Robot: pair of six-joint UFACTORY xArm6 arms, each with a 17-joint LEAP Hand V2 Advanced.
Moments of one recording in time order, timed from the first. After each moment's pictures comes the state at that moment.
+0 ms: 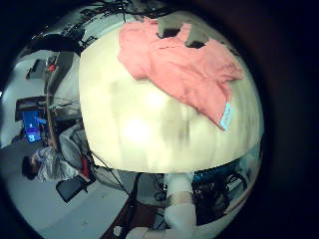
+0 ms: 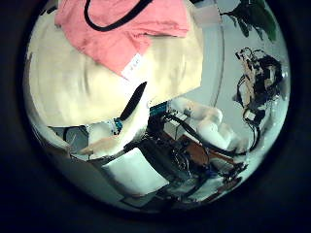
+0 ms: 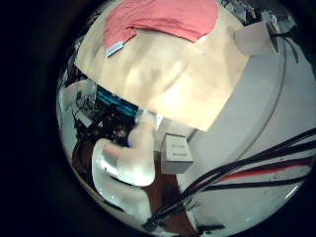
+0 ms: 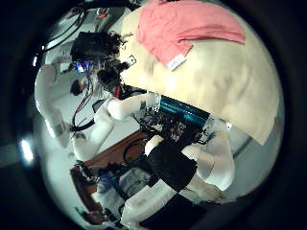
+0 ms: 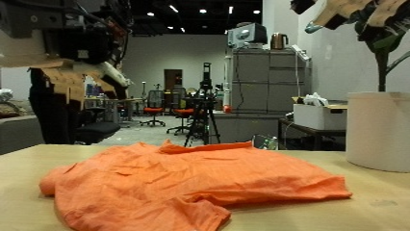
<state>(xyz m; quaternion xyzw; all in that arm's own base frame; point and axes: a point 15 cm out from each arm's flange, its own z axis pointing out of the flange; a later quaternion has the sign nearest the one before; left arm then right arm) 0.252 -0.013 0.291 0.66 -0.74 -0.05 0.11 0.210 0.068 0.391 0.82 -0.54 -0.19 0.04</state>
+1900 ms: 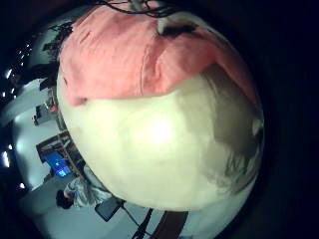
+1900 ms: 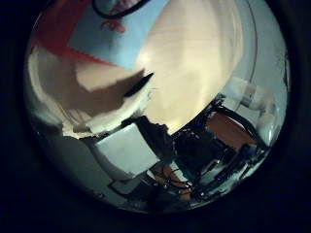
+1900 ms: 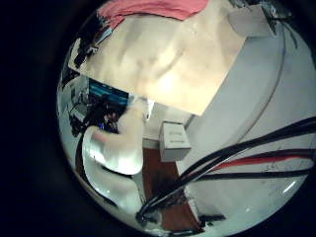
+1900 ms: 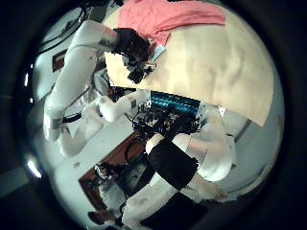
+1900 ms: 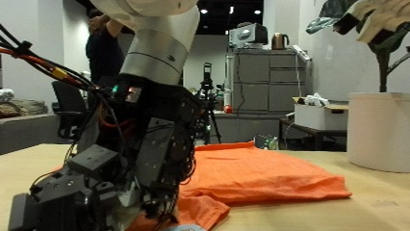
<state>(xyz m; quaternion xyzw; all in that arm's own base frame) 0.276 -0.078 0.115 0.50 -0.85 -0.17 0.02 0.204 0.025 0.380 0.78 -0.58 -0.20 0.11</state>
